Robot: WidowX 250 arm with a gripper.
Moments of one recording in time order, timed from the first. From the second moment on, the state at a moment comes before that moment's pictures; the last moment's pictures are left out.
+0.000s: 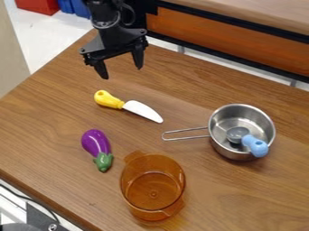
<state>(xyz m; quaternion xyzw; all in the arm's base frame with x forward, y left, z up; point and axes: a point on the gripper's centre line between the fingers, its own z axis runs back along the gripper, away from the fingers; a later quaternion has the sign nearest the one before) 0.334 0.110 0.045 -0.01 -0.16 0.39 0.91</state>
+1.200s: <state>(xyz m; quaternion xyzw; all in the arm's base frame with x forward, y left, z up) 0.317 0.132 -0.014 0.03 -0.12 0.70 0.70</state>
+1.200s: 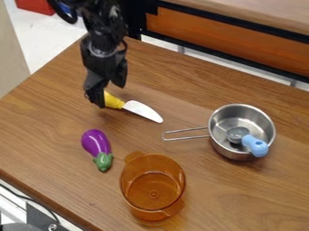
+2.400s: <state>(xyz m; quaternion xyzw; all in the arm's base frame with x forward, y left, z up) 0.338 0.158 -0.016 0.01 -0.06 0.79 0.61</state>
